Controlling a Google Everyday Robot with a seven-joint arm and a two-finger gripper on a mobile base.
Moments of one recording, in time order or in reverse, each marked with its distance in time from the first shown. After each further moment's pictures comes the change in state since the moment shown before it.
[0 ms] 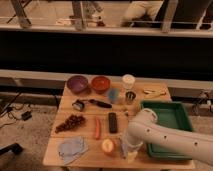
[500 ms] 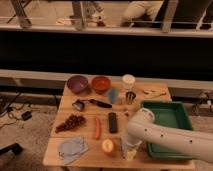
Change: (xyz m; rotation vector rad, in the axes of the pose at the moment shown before) arm 0.007 -0.010 0.010 0.005 0.023 0.035
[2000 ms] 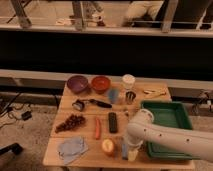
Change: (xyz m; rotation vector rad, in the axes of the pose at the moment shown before) arm 0.022 0.000 0.016 -0.018 0.049 0.052
